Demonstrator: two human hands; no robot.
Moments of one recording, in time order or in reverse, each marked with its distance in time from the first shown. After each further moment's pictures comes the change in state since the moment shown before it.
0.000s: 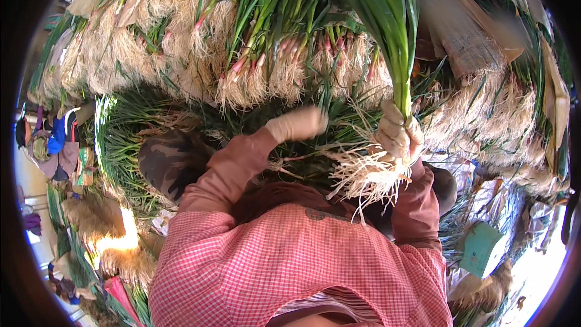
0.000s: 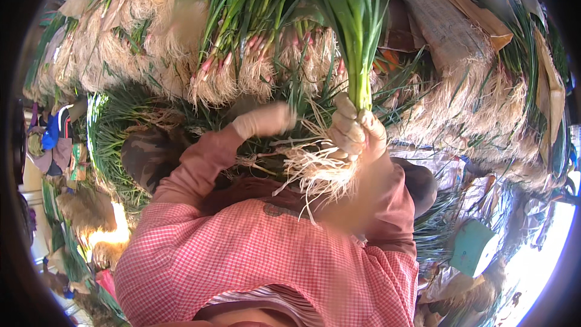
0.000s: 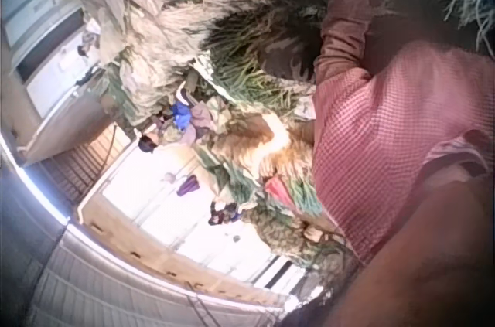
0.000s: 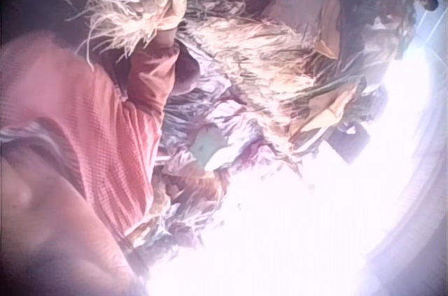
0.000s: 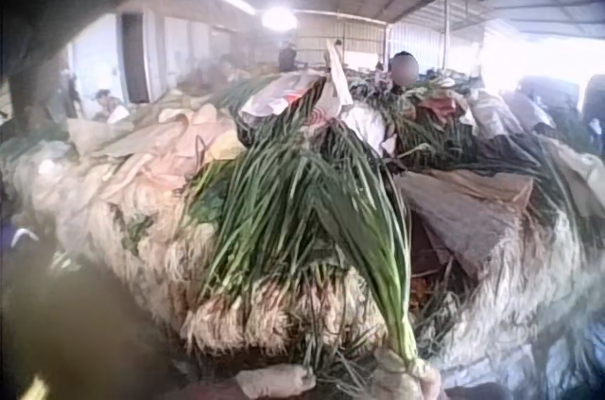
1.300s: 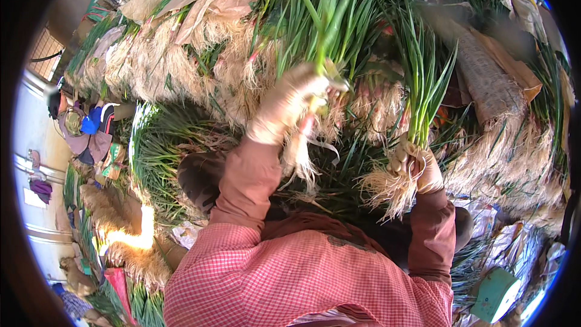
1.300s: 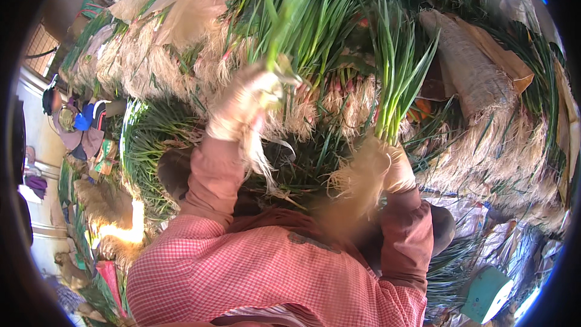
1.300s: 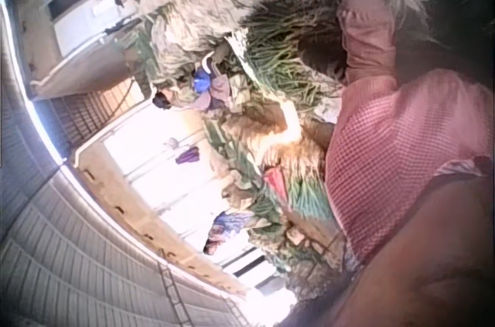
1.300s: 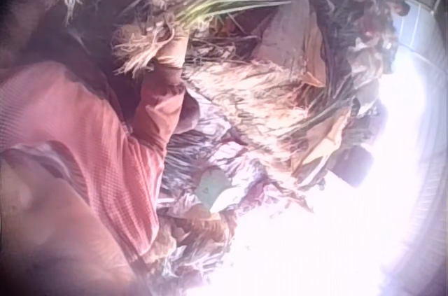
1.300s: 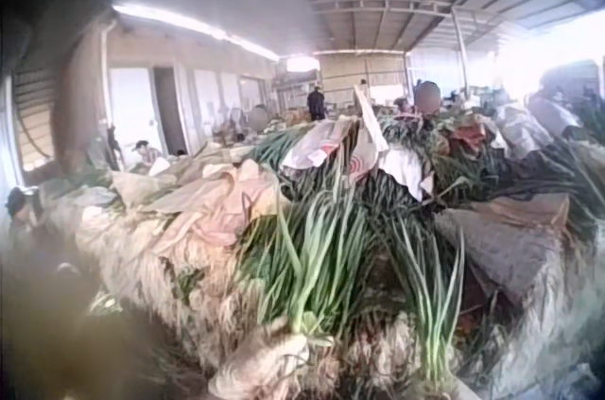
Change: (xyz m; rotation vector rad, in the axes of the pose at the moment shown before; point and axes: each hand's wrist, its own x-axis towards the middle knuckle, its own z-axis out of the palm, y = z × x) left_hand -0.098 0.098 -0.112 -0.965 0.648 0.278; right_hand 0.009 -0.012 -0.026 -0.460 0.492 -0.086
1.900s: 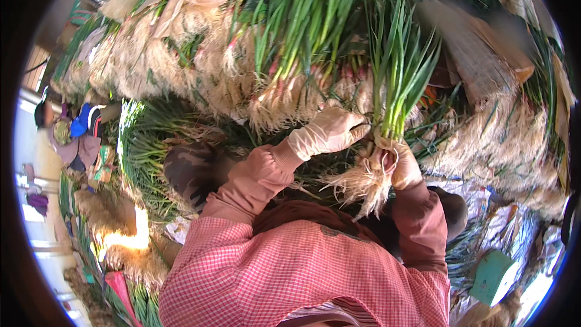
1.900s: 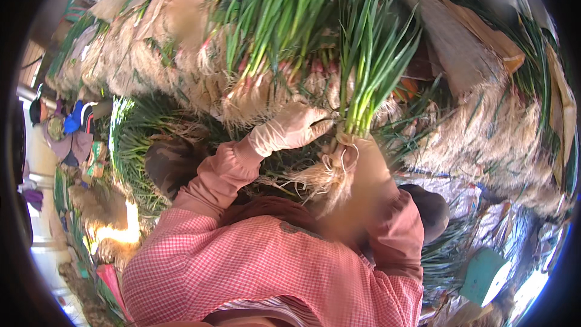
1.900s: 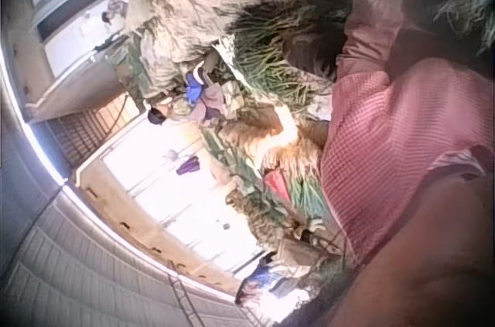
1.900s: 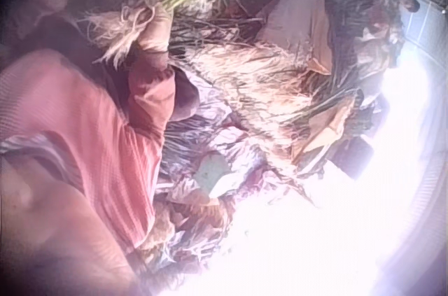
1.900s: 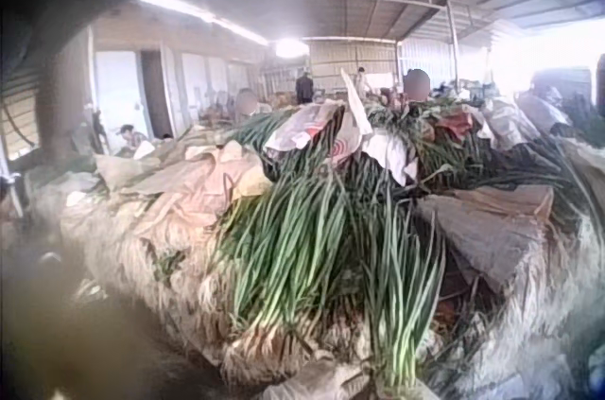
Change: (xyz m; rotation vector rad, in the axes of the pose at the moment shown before) left_hand 0.005 -0.132 0.034 1.304 -0.399 0.340; right_hand -0.013 0.028 0.023 0.068 0.288 0.036
